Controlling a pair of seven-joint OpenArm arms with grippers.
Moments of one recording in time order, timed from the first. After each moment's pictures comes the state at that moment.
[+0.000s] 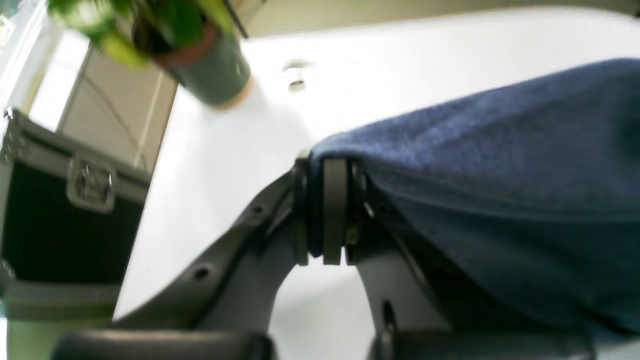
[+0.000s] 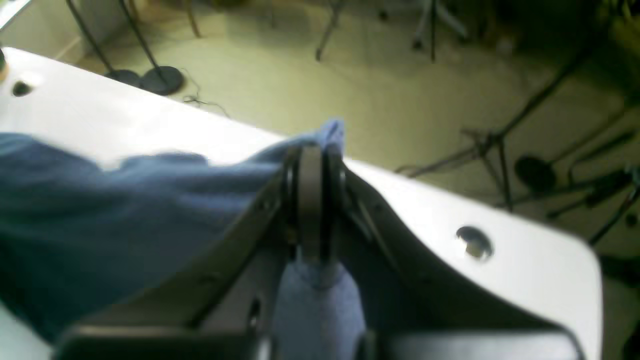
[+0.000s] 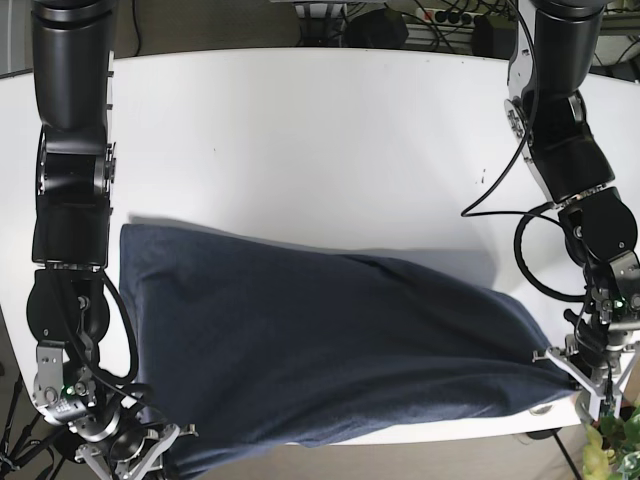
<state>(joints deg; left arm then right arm) -37.9 -17.8 -16.1 82.8 -2.0 -17.6 54.0 54.0 20.0 -7.0 71.4 24.1 17.1 -46.1</state>
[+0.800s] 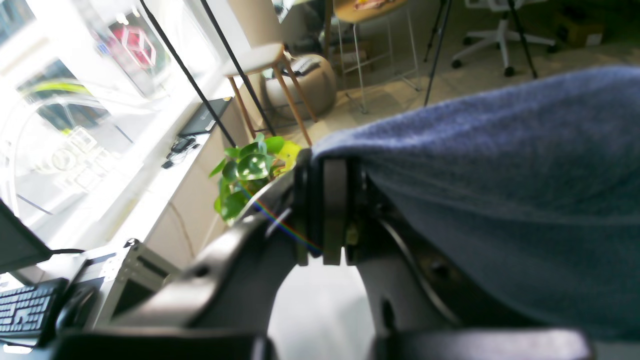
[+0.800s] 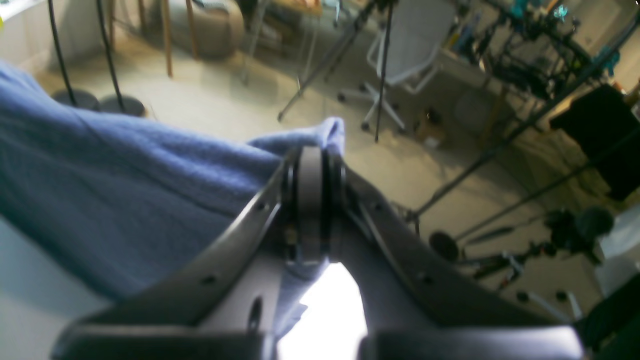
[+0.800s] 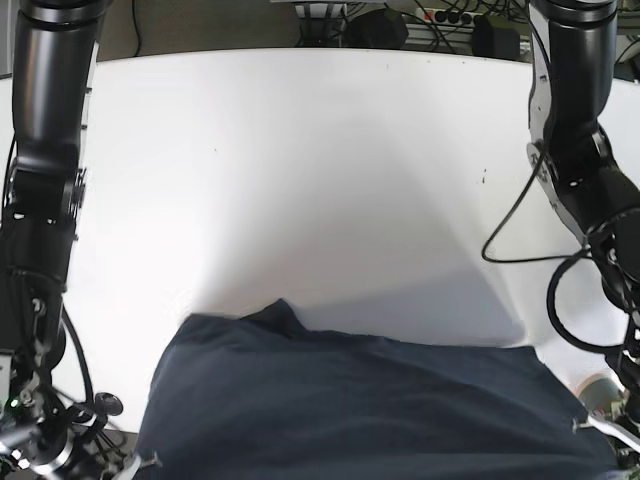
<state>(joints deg) -47.0 -20.6 -14.2 92.8 -2.6 -18.0 53.0 58.5 24.6 -6.6 82.5 23.4 22.9 -51.4</state>
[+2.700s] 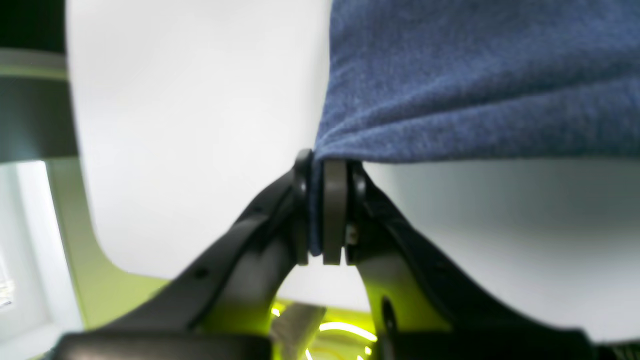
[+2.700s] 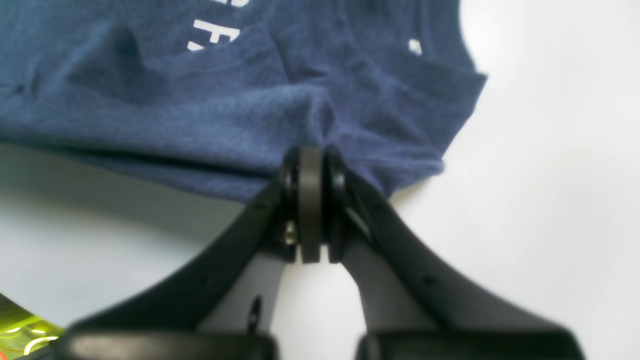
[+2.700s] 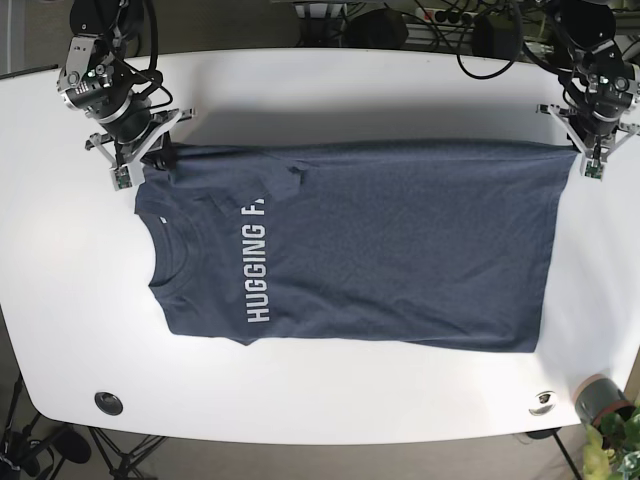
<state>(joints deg) 20.0 -14.1 -39.1 106.9 -3.2 -32.7 51.8 -22.0 10.7 20.8 114.6 23.8 23.4 -52.4</state>
